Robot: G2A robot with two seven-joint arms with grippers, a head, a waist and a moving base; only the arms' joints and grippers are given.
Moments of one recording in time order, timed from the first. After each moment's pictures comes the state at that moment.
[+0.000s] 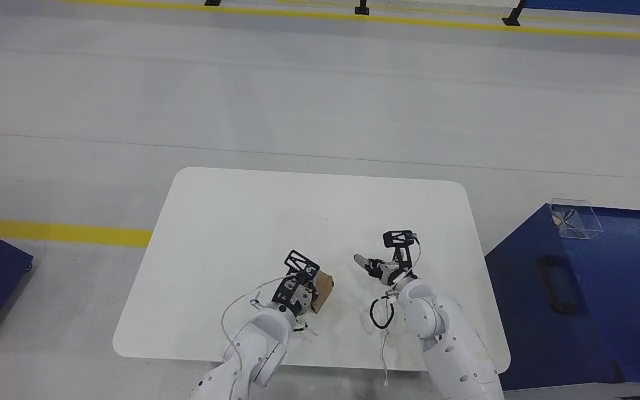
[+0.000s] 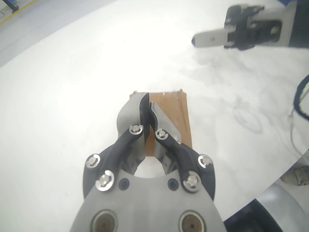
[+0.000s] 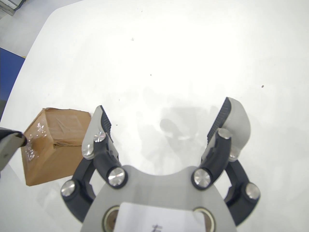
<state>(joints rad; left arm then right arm) 1.29 -1.42 -1.01 -1.58 1.53 -0.02 -0.36 -1.21 -1.39 1.35 -1.30 -1.08 -0.08 0.37</state>
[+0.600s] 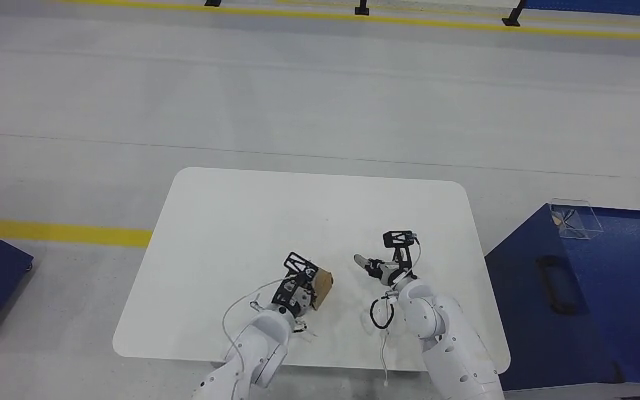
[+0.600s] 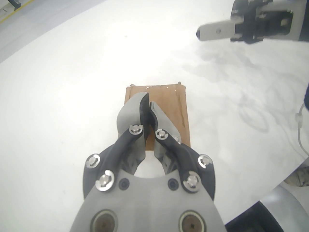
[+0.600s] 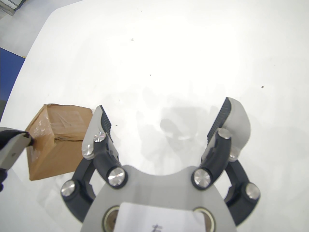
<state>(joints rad) 1.29 -1.42 -1.01 -1.58 1.53 0.01 -0.33 -1.21 -1.39 1.35 -1.30 -1.08 -0.08 0.37</state>
